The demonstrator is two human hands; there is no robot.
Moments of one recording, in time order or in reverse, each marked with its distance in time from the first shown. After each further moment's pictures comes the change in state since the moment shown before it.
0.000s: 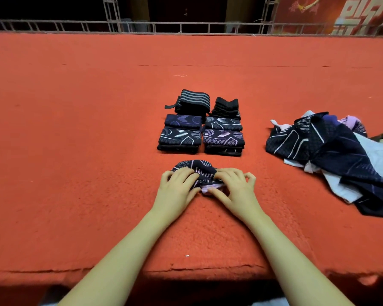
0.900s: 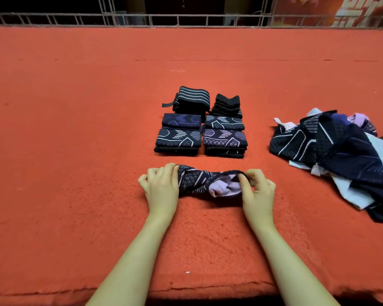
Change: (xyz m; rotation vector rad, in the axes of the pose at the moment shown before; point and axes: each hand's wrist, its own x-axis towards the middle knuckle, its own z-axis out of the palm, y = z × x) left_hand 0.019 -0.010 0.009 -0.089 0.271 -0.562; right_hand 0.004 0.005 -0.002 0.408 0.422 0.454
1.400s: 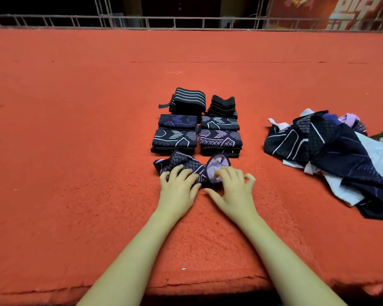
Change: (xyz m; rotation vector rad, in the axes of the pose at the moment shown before) left_hand -0.013 0.008 0.021 0.200 -0.269 0.384; right_hand -0.003 0.002 0.017 -0.534 -0.285 -0.394
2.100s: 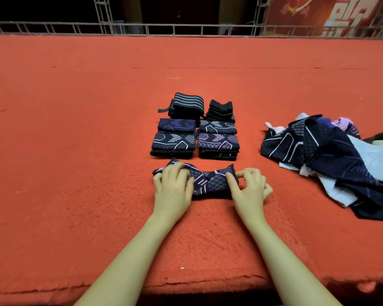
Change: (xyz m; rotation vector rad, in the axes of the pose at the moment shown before) left_hand -0.001 0.006 -0.023 -0.082 0.197 -0.049; right_hand 0.000 0.008 -0.016 0.296 0.222 0.459
